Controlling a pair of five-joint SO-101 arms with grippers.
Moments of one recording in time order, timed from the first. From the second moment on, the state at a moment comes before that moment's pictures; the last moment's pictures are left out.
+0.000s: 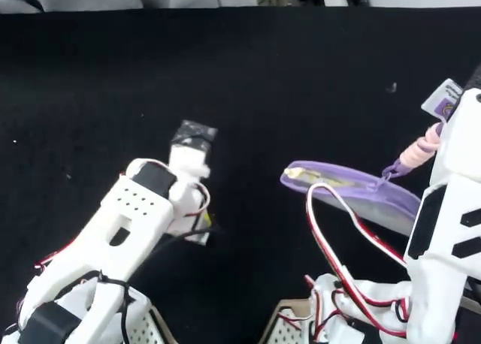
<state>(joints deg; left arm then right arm) 23.4 -30.4 42.9 78.2 8.2 26.3 -22.4 -67.8 92.4 9.3</state>
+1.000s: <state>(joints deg) 19.6 -20.2 51.3 58.7 -60.3 26.3 -22.4 -67.8 92.4 9.3</state>
